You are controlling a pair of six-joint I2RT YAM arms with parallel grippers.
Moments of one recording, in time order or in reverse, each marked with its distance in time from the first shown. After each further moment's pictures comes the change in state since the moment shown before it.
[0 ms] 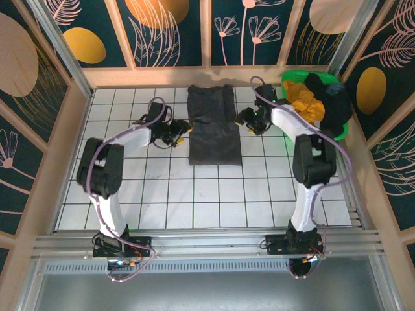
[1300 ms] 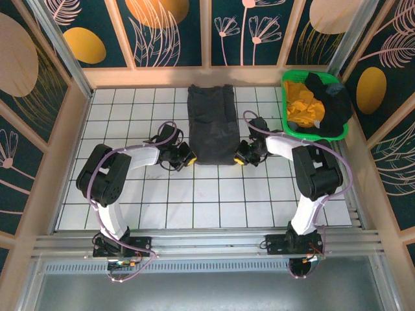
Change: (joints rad) left arm -0.140 -0.022 -0.213 0.086 -0.031 -0.122; right arm 0.101 -0.106 -0.443 0.204 -0.079 0.185
